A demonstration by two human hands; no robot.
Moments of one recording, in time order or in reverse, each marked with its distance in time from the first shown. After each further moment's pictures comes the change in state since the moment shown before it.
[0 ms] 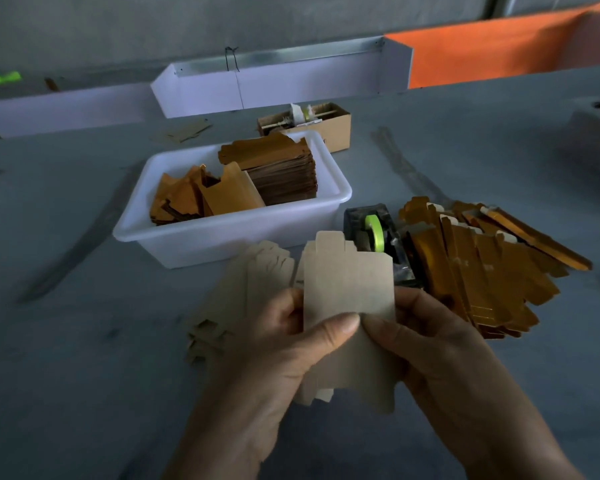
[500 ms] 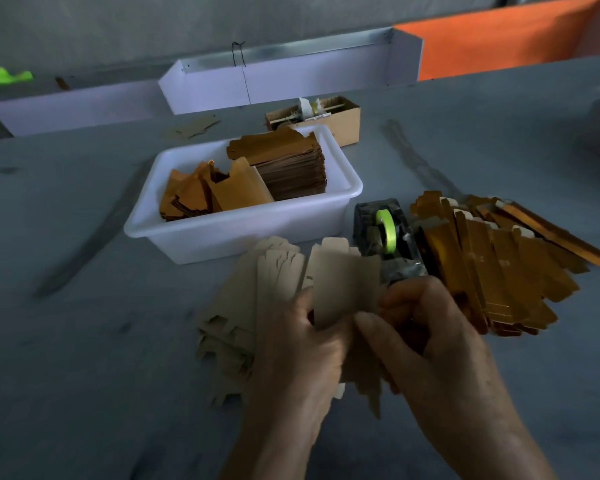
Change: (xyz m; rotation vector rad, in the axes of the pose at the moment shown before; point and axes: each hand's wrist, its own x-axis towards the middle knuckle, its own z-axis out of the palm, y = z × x) left_hand 0.011 -0.015 0.018 0.097 0.150 0.069; right_hand -0.010 0.002 0.019 -0.635 0.174 -0.400
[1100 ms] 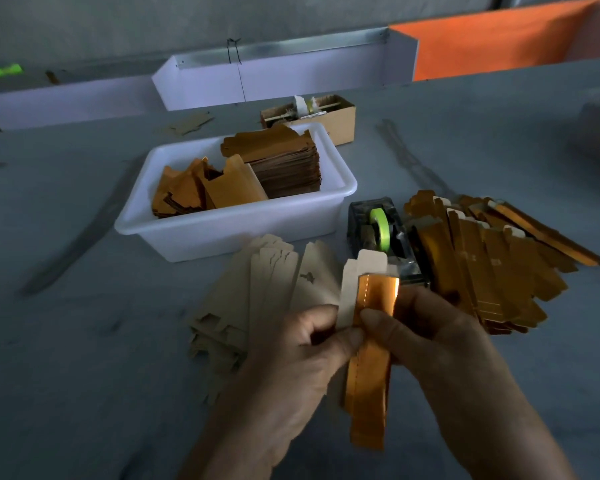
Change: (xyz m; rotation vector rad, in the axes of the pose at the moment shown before) left_hand -0.011 0.009 -0.016 0.031 -0.290 0.014; right_hand 0.005 0.005 -0.007 0.297 -0.094 0.210
